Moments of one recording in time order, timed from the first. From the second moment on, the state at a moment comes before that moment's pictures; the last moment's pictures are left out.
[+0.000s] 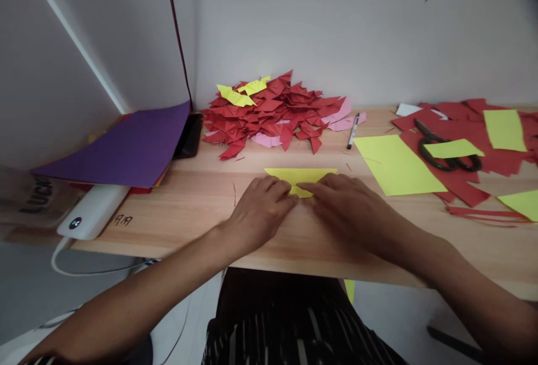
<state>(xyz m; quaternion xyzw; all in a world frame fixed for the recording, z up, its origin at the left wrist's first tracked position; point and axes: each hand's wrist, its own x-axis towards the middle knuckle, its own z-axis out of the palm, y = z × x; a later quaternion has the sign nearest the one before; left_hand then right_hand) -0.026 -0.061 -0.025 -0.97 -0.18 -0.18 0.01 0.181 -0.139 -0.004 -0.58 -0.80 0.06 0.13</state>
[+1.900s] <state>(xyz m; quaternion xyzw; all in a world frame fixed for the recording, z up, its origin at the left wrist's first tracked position) -0.005 -0.042 -0.010 -0.90 -0.29 -0.20 -0.27 0.162 -0.125 -0.014 -0.65 -0.69 0.15 0.26</state>
